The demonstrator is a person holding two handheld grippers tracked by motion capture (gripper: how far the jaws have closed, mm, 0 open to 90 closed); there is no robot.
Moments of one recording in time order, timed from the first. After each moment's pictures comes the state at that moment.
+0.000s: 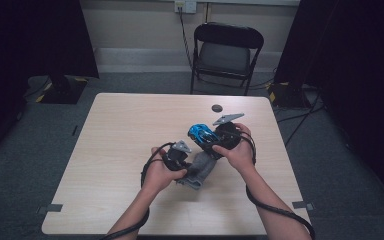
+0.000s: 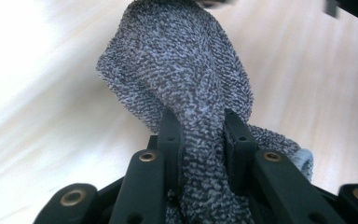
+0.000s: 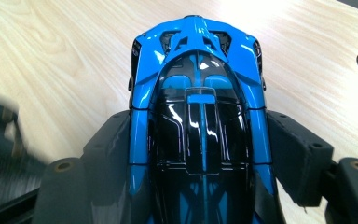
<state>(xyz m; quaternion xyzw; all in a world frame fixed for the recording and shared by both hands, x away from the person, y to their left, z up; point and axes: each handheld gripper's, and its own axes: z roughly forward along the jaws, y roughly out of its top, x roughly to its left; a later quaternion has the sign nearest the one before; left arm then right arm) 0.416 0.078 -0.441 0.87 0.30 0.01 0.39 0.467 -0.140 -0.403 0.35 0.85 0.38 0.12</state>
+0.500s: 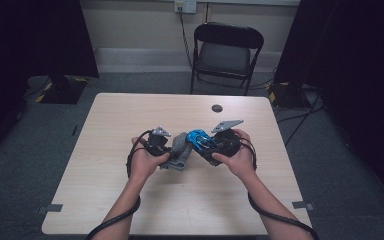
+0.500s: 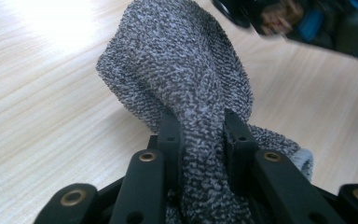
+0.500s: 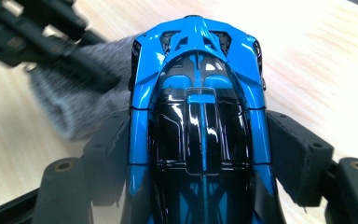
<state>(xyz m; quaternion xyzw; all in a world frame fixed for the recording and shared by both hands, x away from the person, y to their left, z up) 0.447 0.121 -0.439 0.83 0.38 0.06 0.40 0.446 -0.135 -0.407 0.31 0.86 0.38 0.12</state>
